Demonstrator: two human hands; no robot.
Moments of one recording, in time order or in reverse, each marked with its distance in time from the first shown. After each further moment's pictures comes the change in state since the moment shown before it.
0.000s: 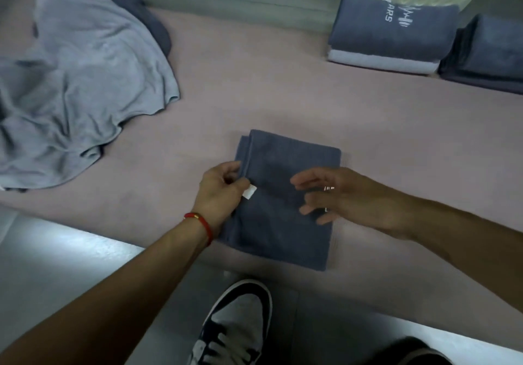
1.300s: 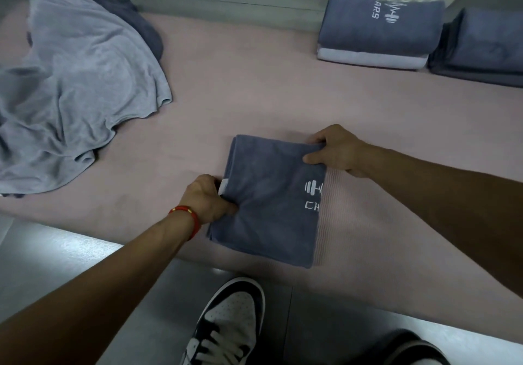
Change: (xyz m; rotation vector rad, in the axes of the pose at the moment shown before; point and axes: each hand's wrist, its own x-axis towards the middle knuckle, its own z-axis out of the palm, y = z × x) left_hand 0.014 -0.002 -0.019 0.716 -0.129 -0.067; right_hand 0.097 0.020 -0.062 -0.266 0.294 0.009
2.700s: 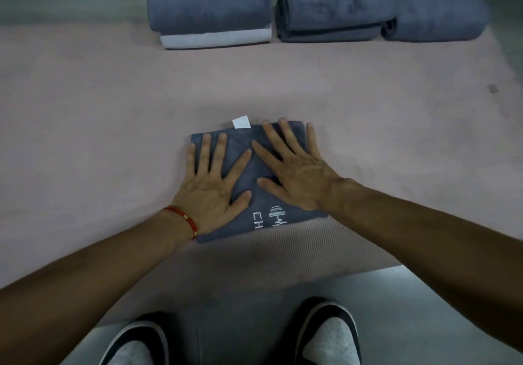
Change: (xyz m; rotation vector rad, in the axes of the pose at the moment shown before) left_hand 0.039 0.130 0.159 0.806 0.197 1.062; right_hand -0.094 0.161 -0.041 -0.857 0.256 -0.250
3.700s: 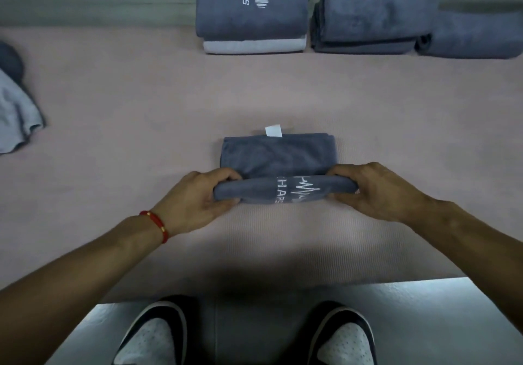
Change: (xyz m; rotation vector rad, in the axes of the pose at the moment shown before) left_hand -0.058 -0.032 -0.055 -0.872 -0.016 -0.050; right_hand -0.063 0.048 -0.022 0.503 0.042 -0.023
